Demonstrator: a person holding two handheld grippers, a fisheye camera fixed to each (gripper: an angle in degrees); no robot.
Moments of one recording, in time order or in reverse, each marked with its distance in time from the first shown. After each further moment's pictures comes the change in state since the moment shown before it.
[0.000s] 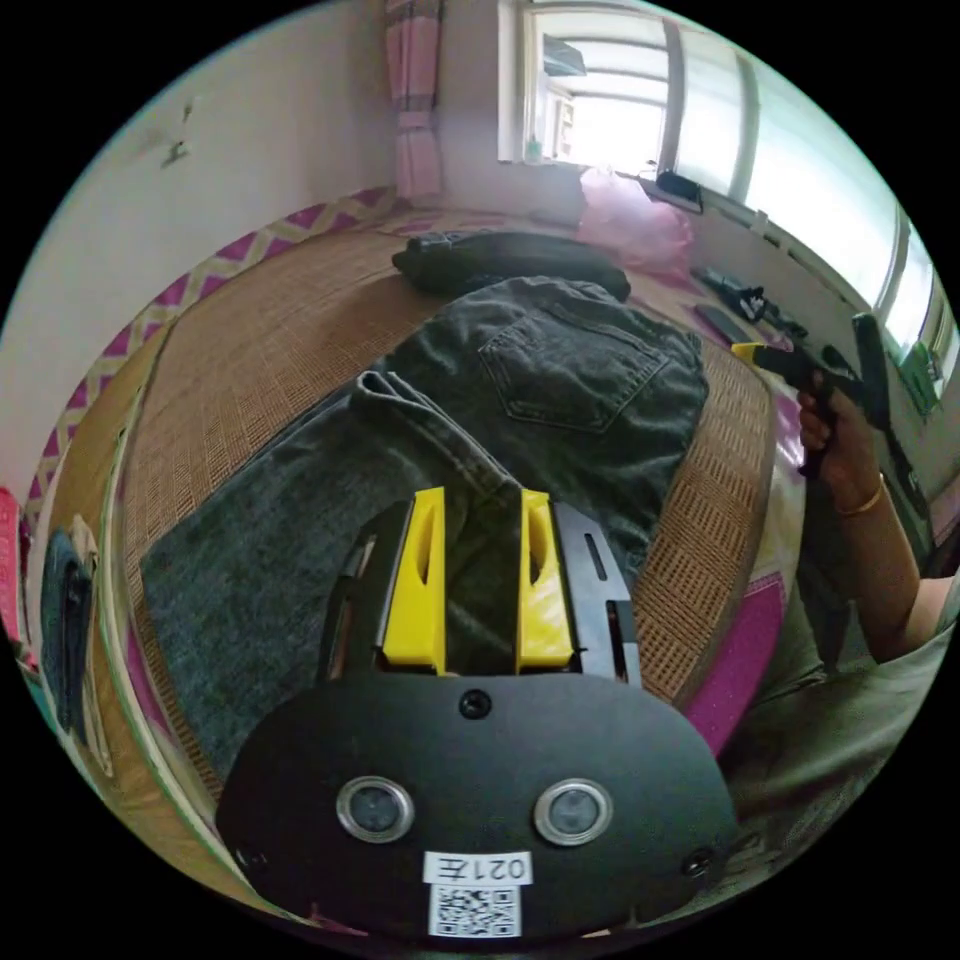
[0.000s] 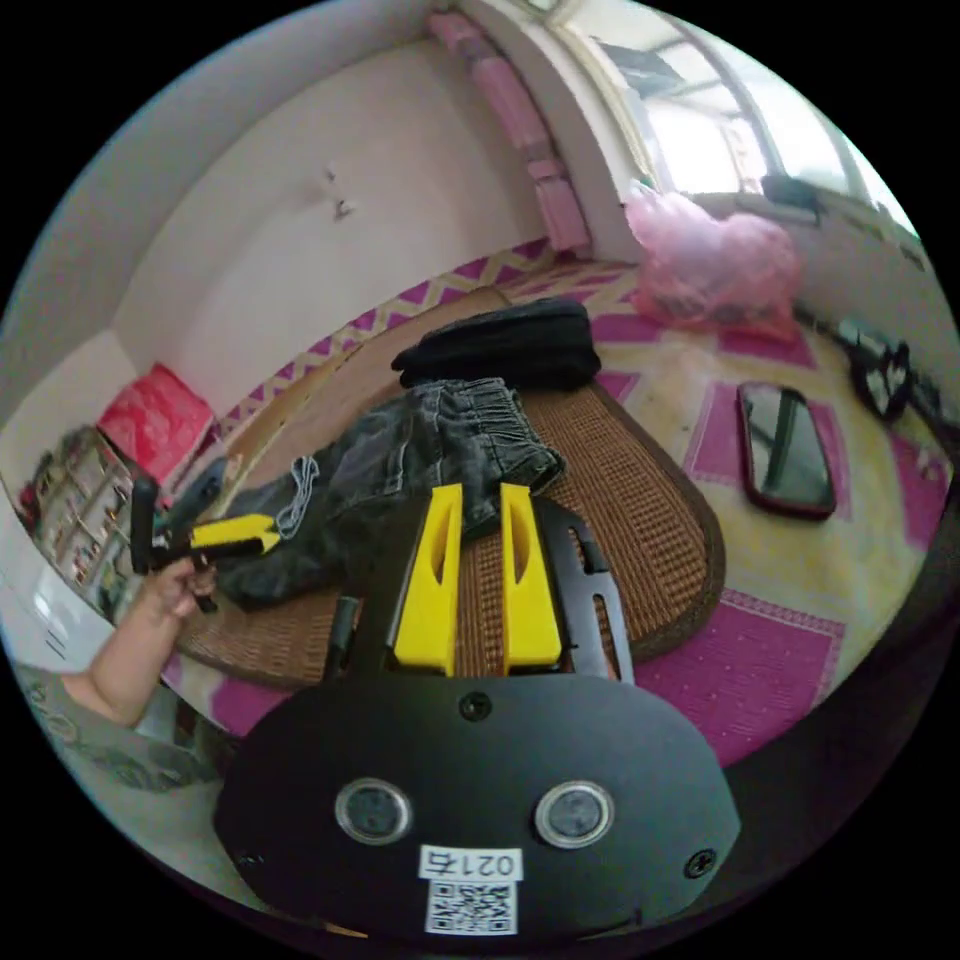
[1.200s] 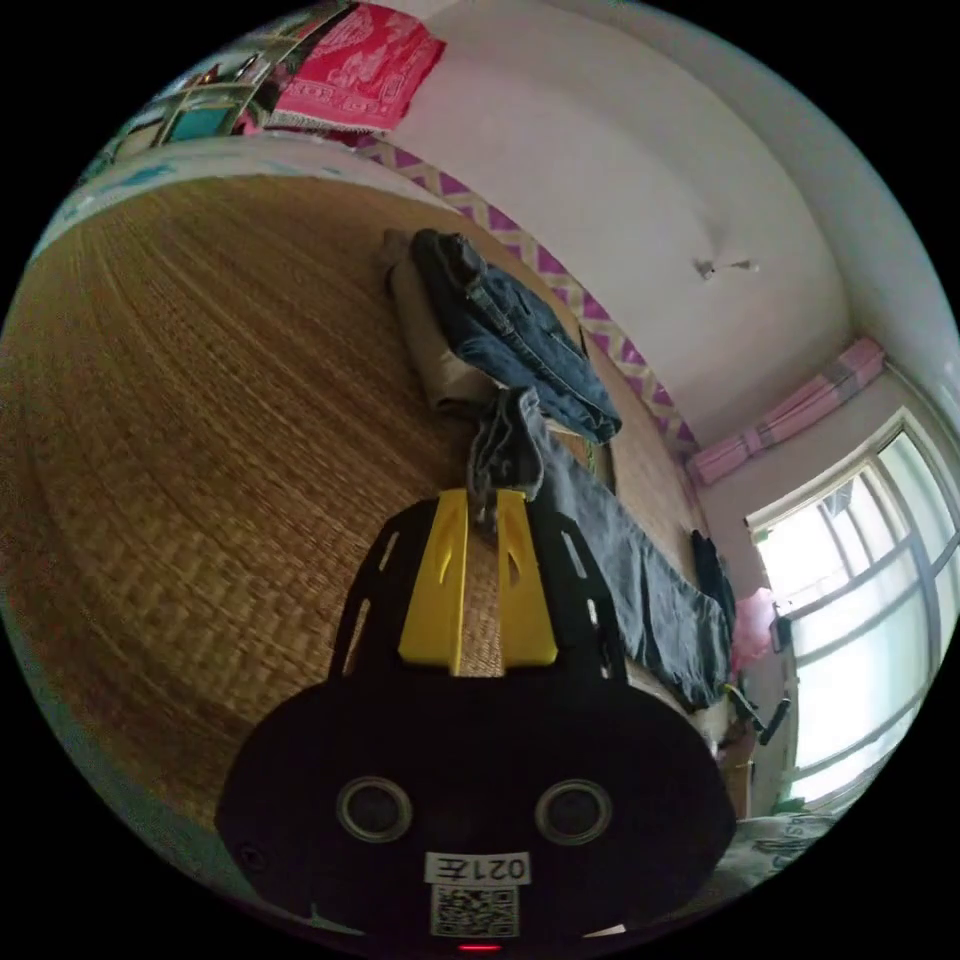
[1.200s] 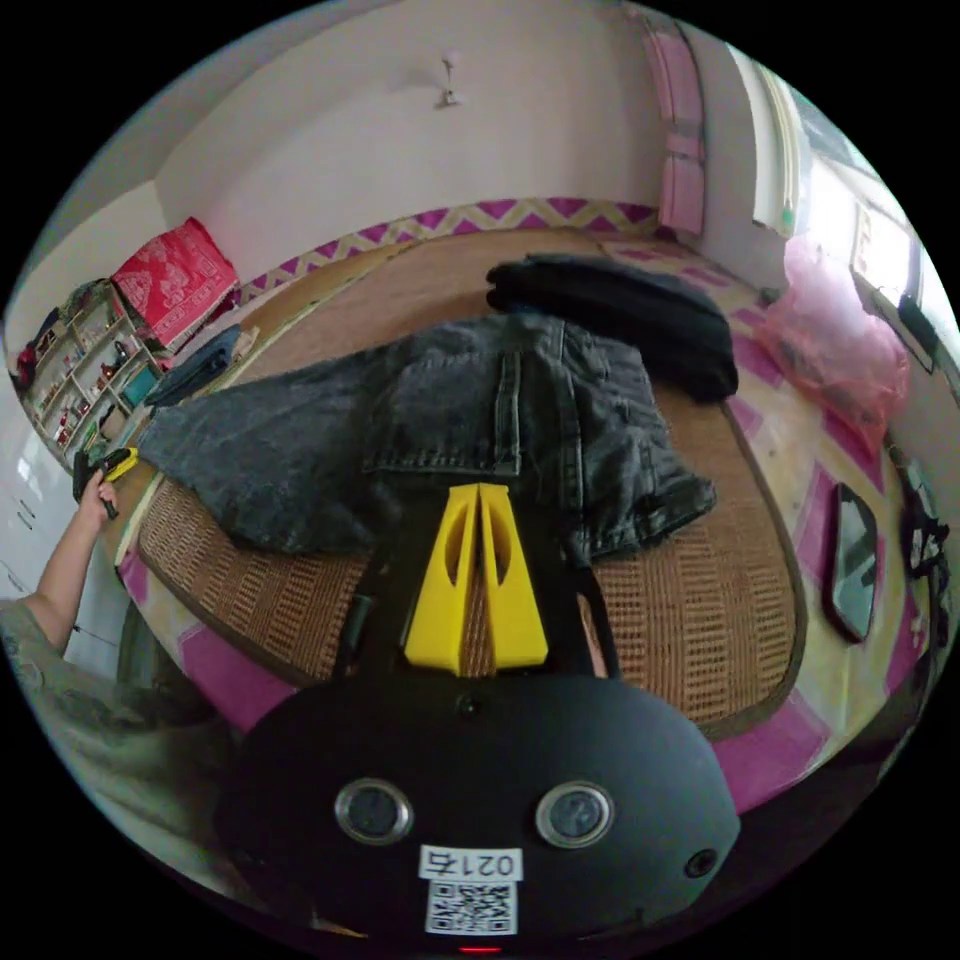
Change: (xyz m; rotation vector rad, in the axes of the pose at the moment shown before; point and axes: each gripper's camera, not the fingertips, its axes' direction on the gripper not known) left arm -0.509 0.385 -0.322 0.463 -0.150 -1.147; right arm -0.116 -0.041 0.050 -0.149 -0.041 -0.278
